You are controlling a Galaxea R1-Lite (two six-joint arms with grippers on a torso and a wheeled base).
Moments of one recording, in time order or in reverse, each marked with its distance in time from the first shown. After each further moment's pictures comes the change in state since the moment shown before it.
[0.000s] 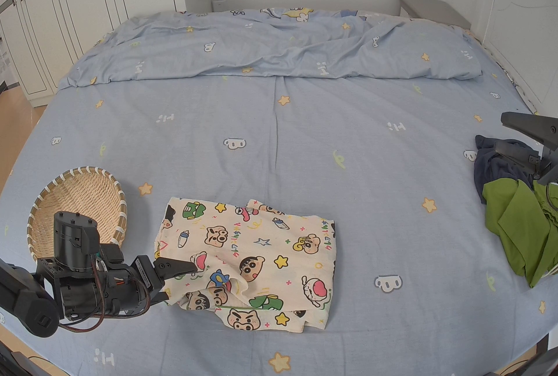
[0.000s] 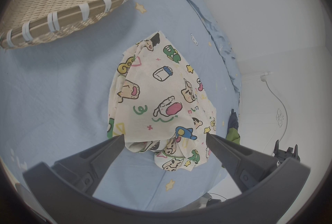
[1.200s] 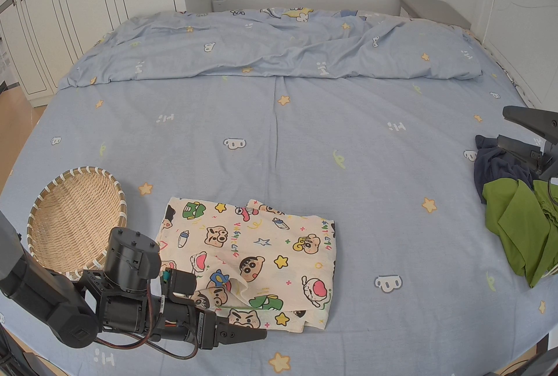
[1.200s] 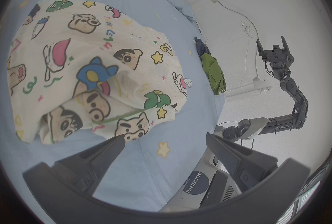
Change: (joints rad) left arm -0.238 0.166 -0.073 0.009 -0.258 0.508; right arm -0.019 0.005 -0.019 0.003 0.001 0.005
